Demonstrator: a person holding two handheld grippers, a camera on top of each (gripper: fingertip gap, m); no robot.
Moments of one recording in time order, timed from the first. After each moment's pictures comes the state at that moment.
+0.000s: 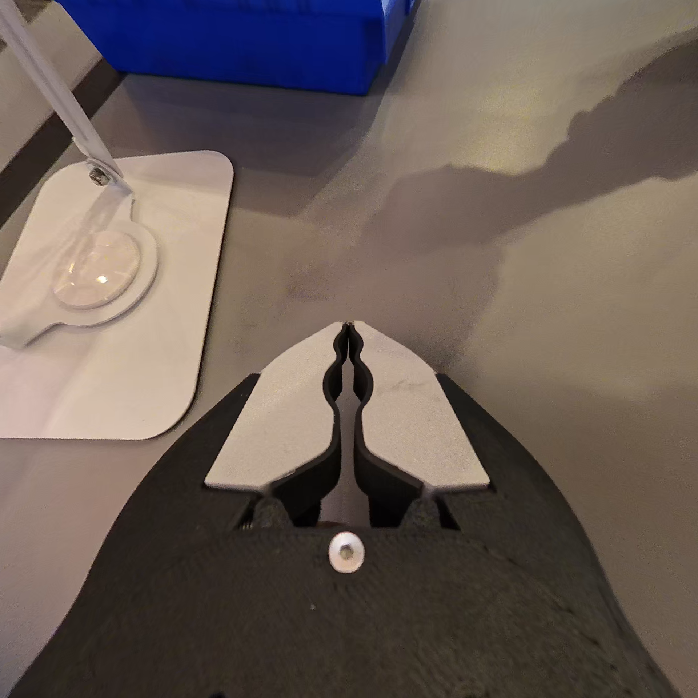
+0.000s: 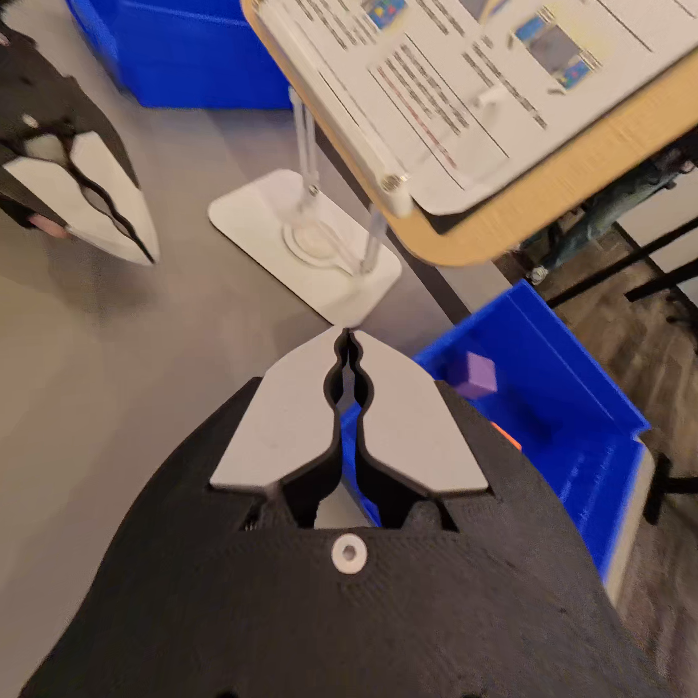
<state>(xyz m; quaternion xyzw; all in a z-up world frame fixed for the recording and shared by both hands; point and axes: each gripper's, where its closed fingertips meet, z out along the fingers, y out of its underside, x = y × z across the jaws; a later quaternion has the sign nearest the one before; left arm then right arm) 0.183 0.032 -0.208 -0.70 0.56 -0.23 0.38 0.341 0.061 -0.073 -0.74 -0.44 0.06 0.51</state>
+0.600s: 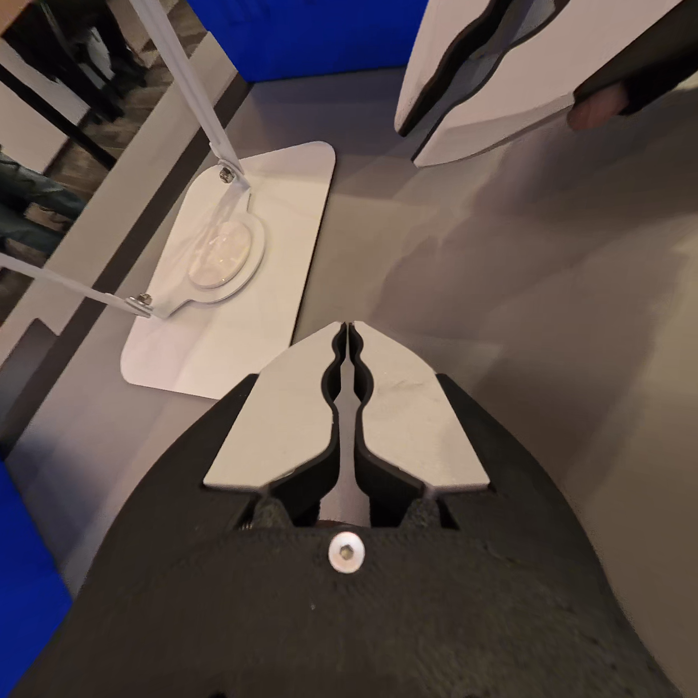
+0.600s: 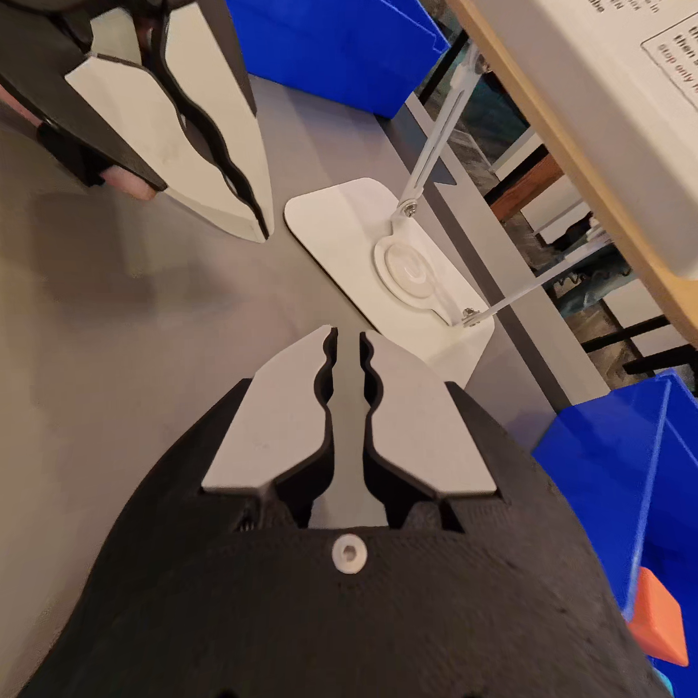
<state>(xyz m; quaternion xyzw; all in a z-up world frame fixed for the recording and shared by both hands) 0.164 0.070 -0.207 -0.70 0.54 -0.10 0.46 0.236 0.066 -0.178 -0.68 -0.50 0.03 0.53</state>
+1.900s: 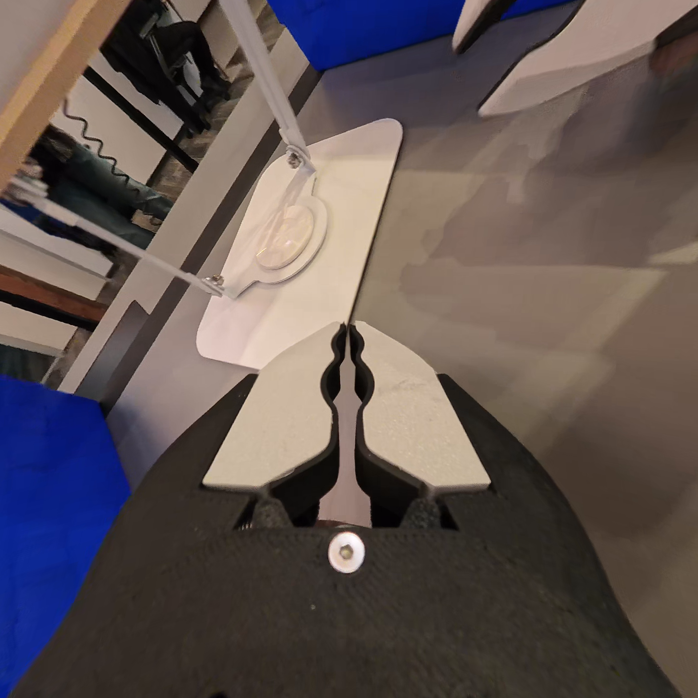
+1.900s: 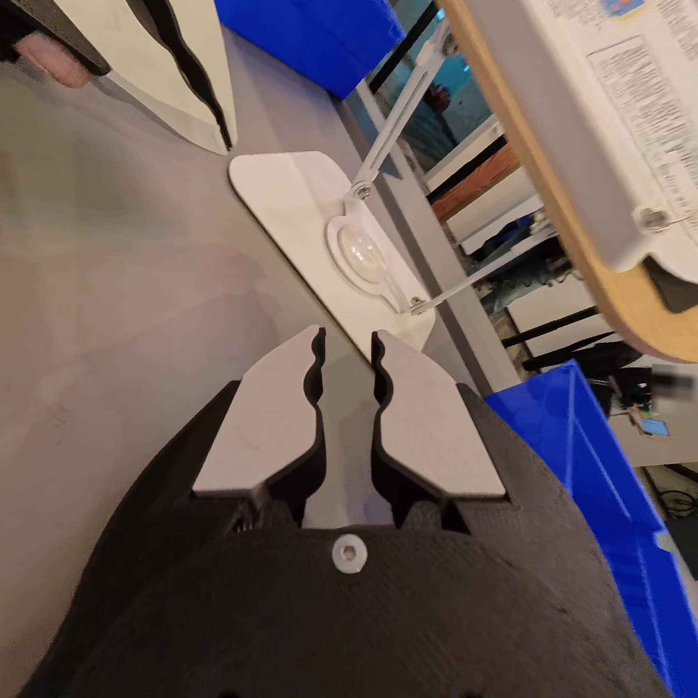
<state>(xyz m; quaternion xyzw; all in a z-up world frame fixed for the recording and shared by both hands) 0.139 0.092 -0.202 -0.69 0.51 -0.02 0.51 0.256 0.084 -0.177 -0.64 -0.50 -0.08 0.58</state>
